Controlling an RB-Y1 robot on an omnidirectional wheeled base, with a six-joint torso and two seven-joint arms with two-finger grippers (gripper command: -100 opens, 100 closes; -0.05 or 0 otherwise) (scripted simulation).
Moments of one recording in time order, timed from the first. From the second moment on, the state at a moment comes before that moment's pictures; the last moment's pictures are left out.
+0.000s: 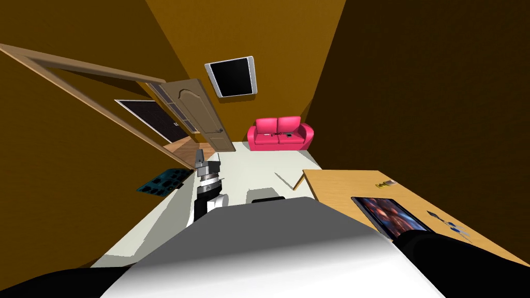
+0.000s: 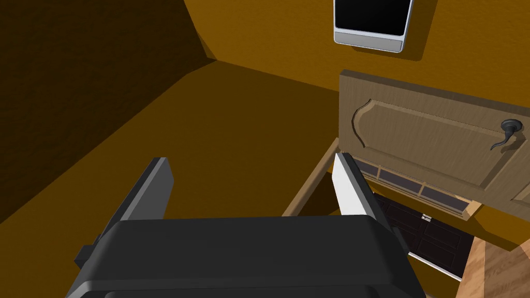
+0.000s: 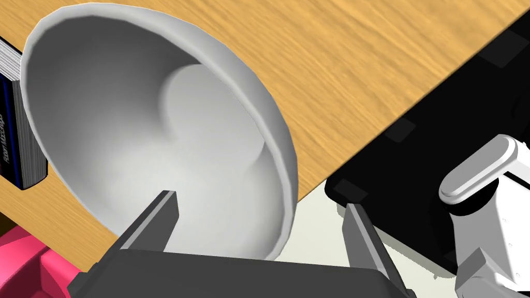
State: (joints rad) left arm 0.51 -0.01 0.03 -2.29 0.01 -0.45 0.05; right arm 1.29 -0.74 0.07 -1.54 1.04 -0.07 0.50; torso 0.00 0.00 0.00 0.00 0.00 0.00
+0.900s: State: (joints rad) left arm 0.51 -0.01 0.03 -2.29 0.01 -0.45 0.05; right arm 1.30 -0.74 0.07 -1.54 1.04 -0.07 0.50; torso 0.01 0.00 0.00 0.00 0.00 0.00
